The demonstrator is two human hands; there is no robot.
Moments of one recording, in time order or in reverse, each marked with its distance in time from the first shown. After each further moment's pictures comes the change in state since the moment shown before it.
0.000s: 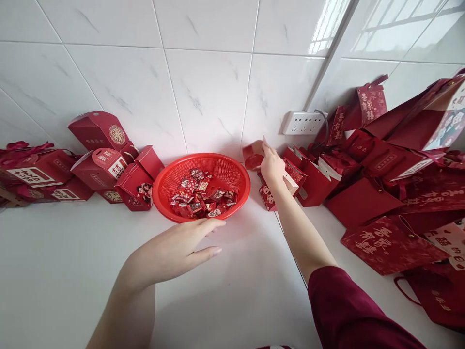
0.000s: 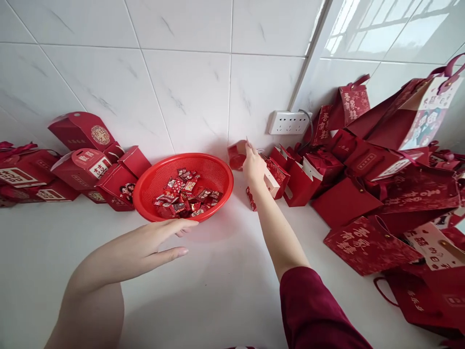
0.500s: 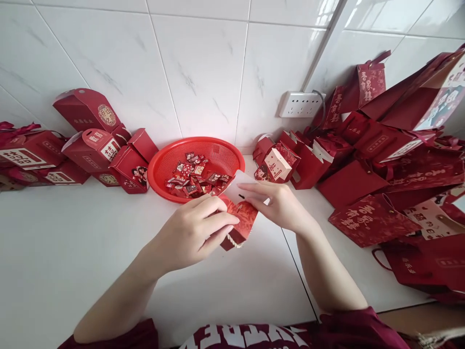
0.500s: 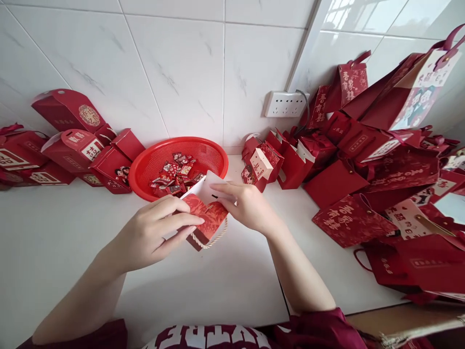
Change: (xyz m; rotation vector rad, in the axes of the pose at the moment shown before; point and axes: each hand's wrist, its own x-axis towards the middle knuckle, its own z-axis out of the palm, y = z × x) left_hand 0.004 0.030 0.034 0.158 0.537 0.541; right_hand -0.162 -0.037 -0.125 0.569 -0.284 -0.397
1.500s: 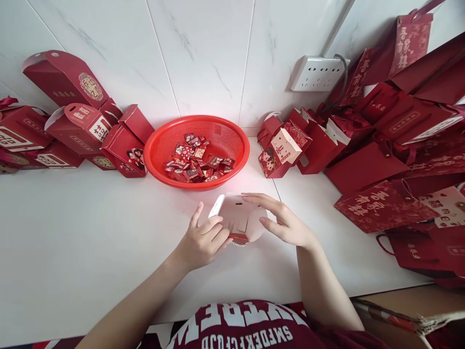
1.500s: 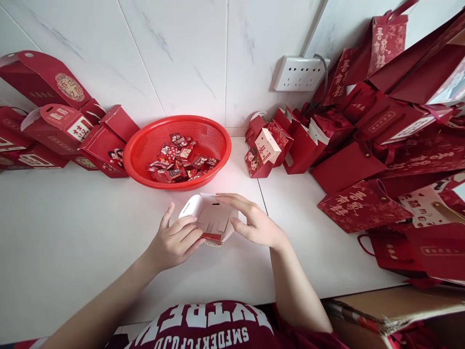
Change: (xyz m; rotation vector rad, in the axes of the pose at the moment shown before) left_hand -0.075 -0.001 0.093 0.285 0.001 0.015; right_hand -0.060 0.027 0.037 0.409 -0.223 0.029
